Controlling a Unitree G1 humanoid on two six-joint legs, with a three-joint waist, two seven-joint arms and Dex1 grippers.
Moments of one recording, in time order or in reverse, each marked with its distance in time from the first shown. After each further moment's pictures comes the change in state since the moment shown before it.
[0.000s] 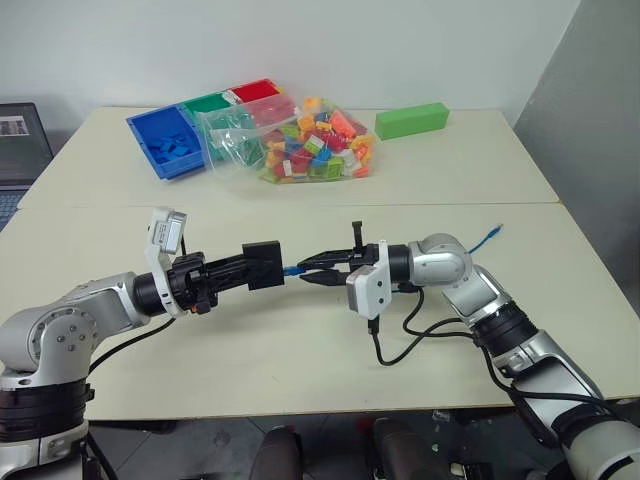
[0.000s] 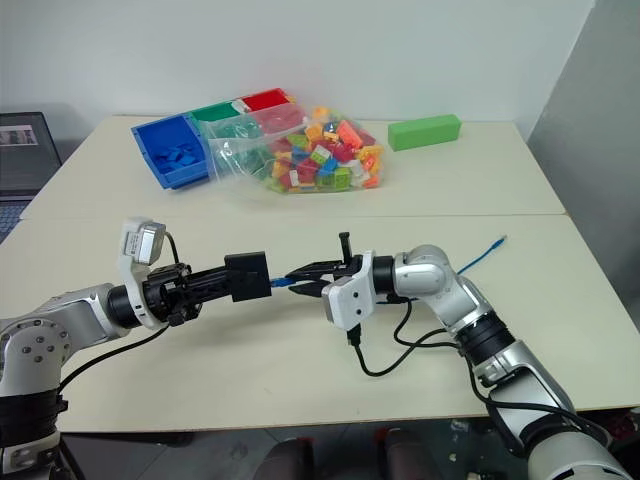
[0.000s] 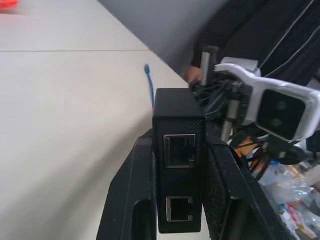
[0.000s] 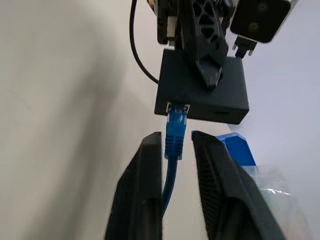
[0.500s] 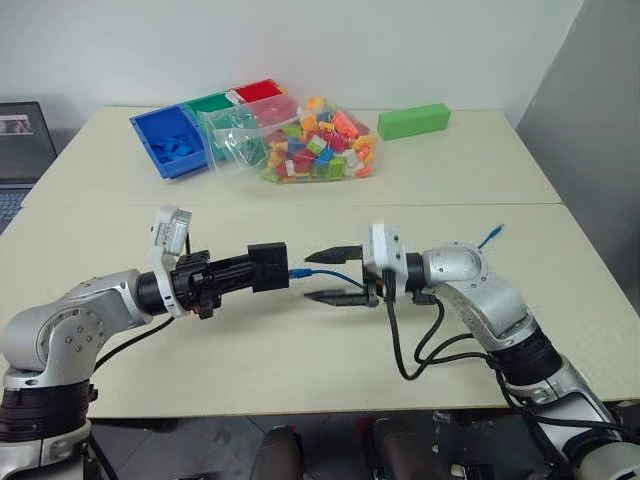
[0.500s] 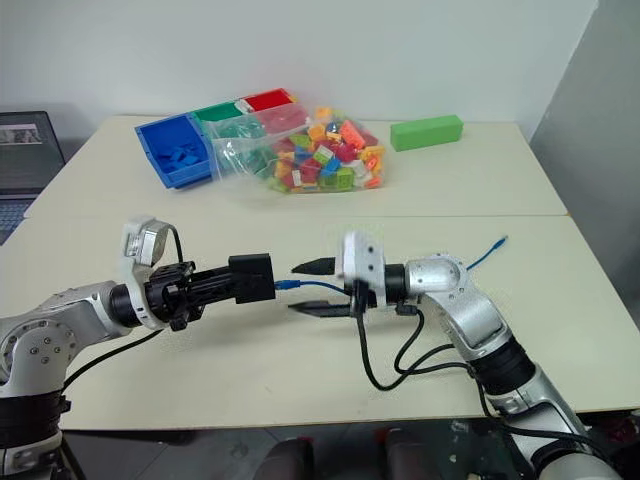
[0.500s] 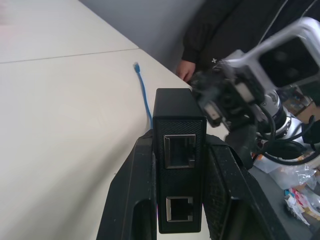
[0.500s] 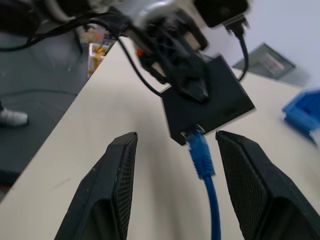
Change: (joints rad) left arm 0.000 -0.004 -0.025 -0.037 0.023 -0.059 -0.067; right arm 0.129 -0.006 -0.088 -0.370 0.492 0.948 0.055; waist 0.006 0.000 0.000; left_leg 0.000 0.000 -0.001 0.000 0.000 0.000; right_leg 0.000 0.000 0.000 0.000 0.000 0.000
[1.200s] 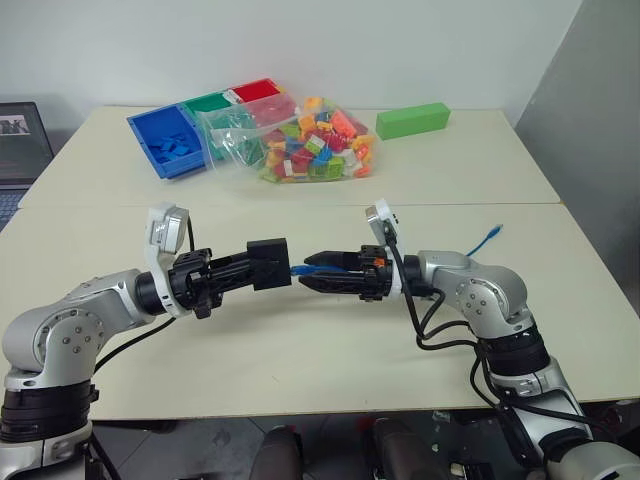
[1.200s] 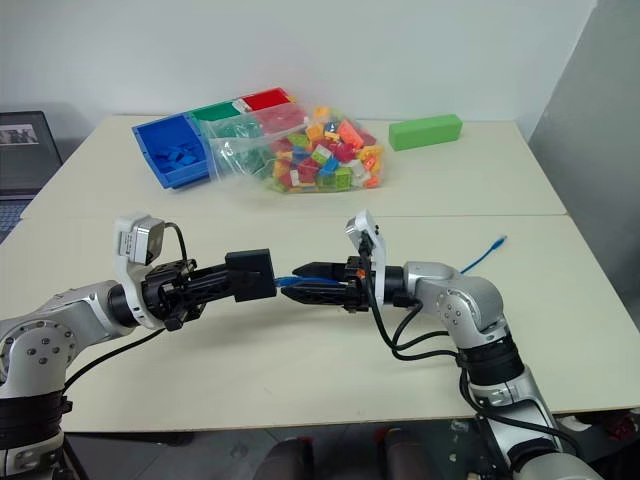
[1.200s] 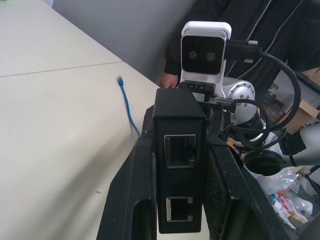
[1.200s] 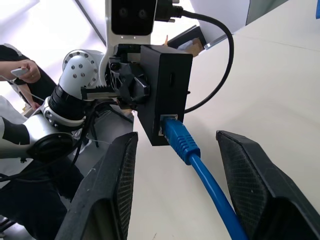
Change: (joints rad) left arm 0.001 -0.008 0.008 0.002 -0.062 -0.004 -0.003; right arm -0.019 0.139 -0.192 0.034 0.338 0.586 -0.106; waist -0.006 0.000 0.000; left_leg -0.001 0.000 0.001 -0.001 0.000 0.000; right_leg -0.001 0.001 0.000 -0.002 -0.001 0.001
